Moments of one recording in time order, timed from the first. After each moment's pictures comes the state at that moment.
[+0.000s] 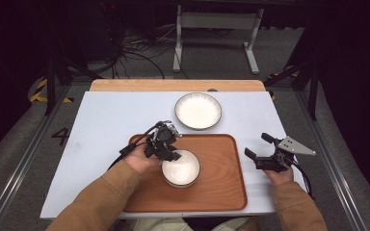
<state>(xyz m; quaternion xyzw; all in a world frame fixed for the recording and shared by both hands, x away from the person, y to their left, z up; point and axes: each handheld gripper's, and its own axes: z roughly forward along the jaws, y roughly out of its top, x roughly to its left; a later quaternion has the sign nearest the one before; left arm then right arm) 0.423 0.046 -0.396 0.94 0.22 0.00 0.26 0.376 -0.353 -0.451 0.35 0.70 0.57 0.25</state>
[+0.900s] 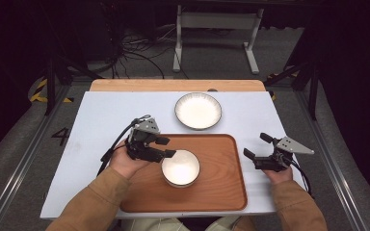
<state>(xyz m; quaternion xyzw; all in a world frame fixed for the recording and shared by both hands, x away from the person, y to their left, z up) 0.388 0.101 -0.359 0.88 0.22 0.03 0.43 0.378 -0.351 -0.452 0.35 0.70 0.57 0.25</state>
